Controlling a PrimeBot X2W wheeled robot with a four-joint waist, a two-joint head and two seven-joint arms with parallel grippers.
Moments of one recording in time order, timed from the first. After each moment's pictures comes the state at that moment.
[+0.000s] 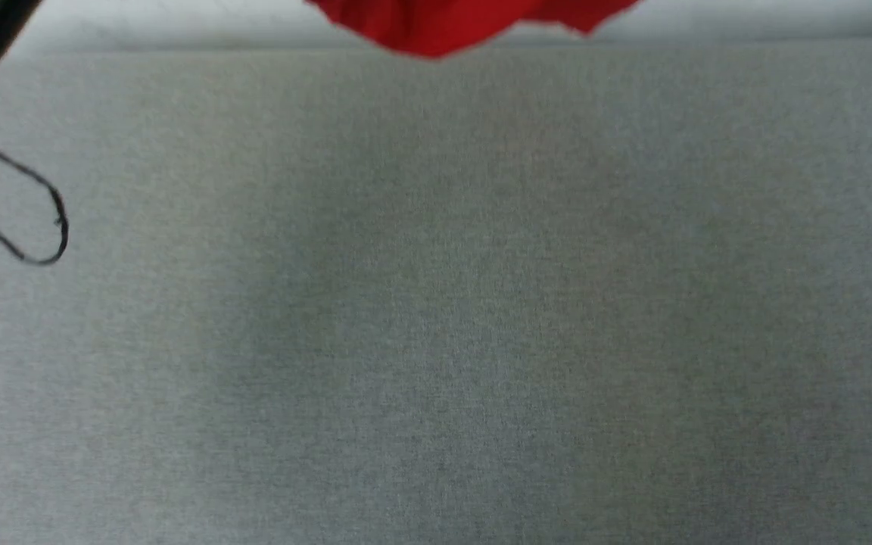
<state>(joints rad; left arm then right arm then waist) -1.27 0.60 -0.53 0.16 -0.66 -0.13 0.25 -1.26 -0.43 0.16 0.31 0.39 0.13 0.38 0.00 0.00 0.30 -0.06</state>
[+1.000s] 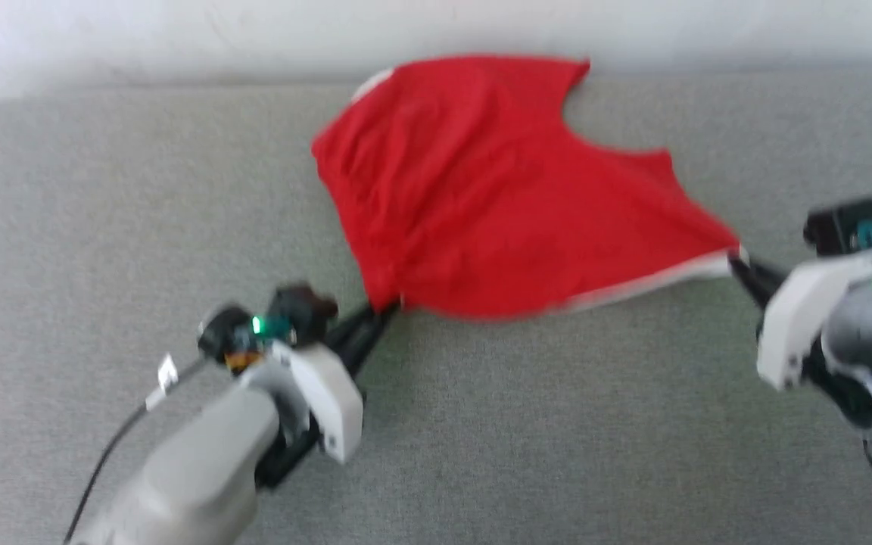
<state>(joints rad) -0.64 0.40 -0.92 0.56 -0.68 -0.13 -0.22 -0.55 -0.48 0.42 0.52 0.62 0.13 0.21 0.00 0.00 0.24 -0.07</state>
